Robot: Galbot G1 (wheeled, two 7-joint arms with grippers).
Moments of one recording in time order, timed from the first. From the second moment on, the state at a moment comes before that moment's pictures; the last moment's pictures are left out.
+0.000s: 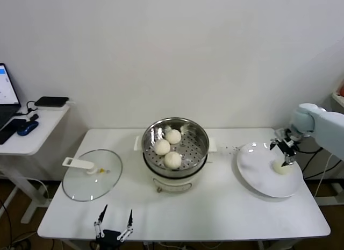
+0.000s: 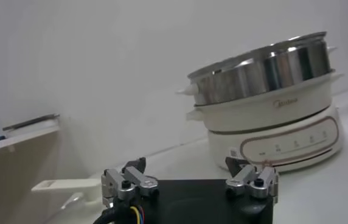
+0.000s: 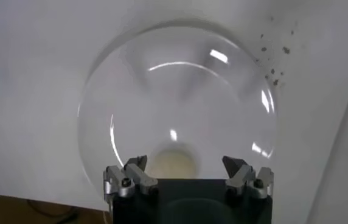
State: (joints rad) left arm 1.77 -1.61 -0.61 -1.80 0.29 -0.47 0.02; right arm 0.38 0.69 -1.34 0.91 0.02 0.13 -1.05
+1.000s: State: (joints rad) left arm 1.77 -1.61 -0.61 -1.78 0.31 -0.47 0.03; right arm 0.12 0.81 -0.99 0.56 -0.21 0.21 -1.01
